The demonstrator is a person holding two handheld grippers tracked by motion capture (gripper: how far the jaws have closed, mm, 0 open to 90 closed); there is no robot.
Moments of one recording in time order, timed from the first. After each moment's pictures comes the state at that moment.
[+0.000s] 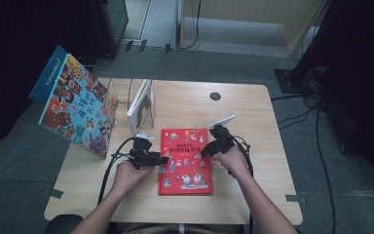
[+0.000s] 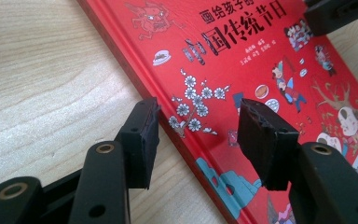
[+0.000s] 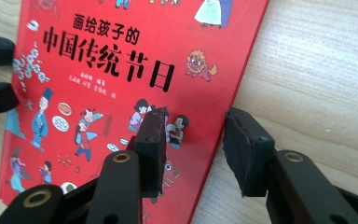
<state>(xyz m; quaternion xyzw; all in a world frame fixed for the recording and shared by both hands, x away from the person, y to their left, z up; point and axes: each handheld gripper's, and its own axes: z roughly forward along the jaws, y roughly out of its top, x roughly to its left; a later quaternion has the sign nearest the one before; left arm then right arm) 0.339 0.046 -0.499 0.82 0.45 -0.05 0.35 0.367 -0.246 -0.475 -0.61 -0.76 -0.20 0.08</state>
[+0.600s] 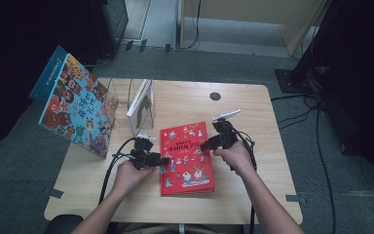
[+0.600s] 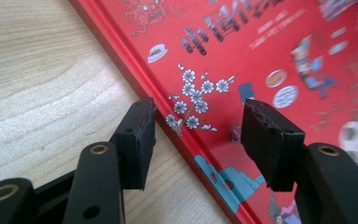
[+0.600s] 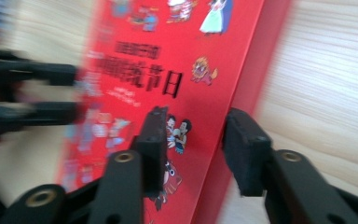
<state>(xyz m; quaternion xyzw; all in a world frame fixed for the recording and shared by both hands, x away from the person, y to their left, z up) 0.337 0.042 -0.497 0.82 0.46 -0.05 0.34 0.365 -0.251 -0.443 -0.60 -0.75 -0.26 0.09</state>
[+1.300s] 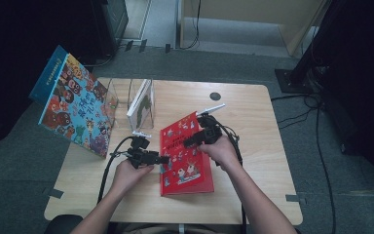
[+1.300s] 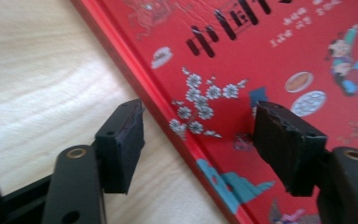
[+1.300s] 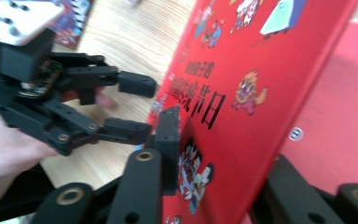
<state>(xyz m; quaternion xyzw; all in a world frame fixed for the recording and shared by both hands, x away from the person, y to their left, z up) 0.346 0.055 -0.501 0.80 0.46 -0.09 0.37 0.374 -0.205 -0.427 -0.54 -0.77 -0.31 0.13</state>
